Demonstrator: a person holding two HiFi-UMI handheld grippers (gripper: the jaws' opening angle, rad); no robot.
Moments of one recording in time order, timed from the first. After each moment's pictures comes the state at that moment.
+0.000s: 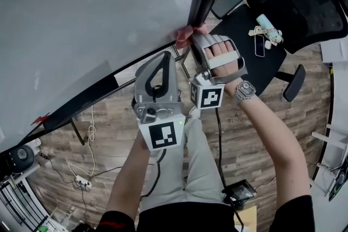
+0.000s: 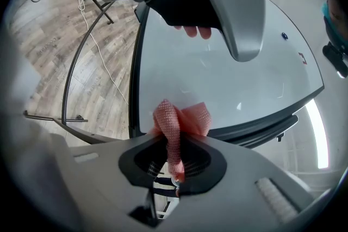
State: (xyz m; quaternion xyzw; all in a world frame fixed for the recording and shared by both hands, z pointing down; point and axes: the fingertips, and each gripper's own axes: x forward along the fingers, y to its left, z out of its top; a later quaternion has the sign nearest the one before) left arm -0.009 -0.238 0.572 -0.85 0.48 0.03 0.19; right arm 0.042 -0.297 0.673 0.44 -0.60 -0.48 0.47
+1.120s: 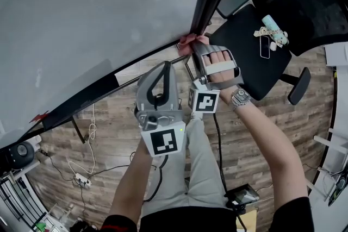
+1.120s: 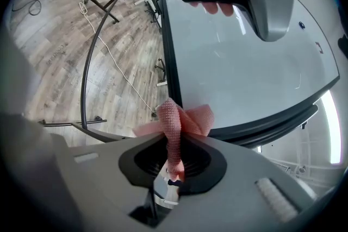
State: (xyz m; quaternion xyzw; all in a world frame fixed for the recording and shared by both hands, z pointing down) left arm -0.016 -0.227 0.608 -0.85 0.50 0.00 0.17; right arm 0.046 -0.288 0.744 0.42 -0.60 -0.42 0.53
